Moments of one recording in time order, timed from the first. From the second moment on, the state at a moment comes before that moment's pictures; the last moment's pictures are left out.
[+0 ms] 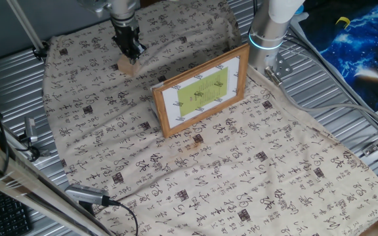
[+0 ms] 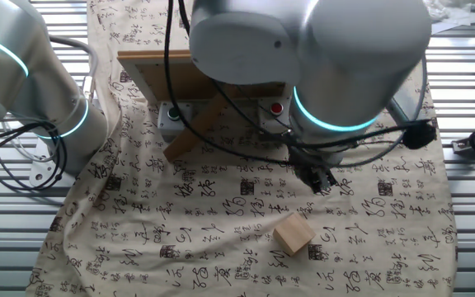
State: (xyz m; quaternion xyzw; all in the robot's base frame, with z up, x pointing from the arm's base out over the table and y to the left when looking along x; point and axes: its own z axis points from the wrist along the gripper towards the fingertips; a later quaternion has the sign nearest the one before) arm 0.478 -0.126 0.148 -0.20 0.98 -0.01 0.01
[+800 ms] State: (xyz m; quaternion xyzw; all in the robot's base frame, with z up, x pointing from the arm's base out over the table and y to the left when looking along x) arm 0.477 -0.128 0.147 -0.21 0.98 0.00 0.02
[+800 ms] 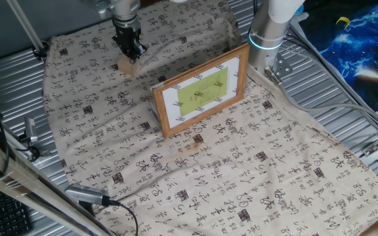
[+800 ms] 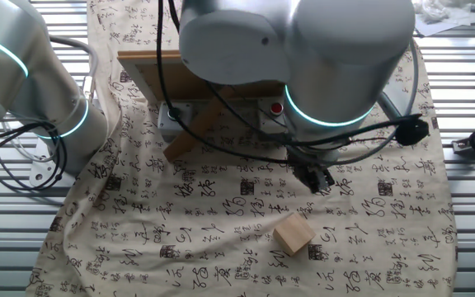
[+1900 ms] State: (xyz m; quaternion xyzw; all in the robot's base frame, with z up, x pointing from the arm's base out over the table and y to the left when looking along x) arm 0.455 -0.249 0.128 -0.29 0.96 -0.01 0.01
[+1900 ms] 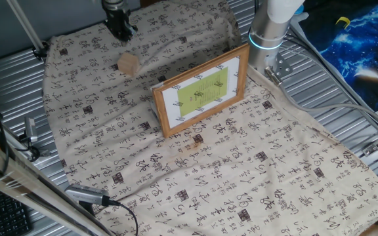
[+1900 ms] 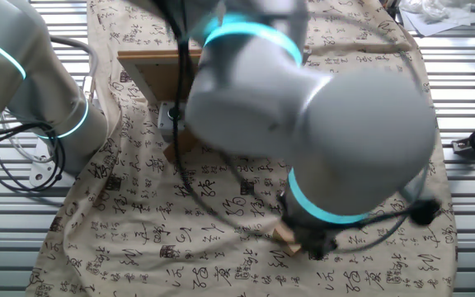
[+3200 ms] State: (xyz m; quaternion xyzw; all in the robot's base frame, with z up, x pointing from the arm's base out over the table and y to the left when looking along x) arm 0.424 -0.252 0.091 -0.26 0.97 -0.01 0.01
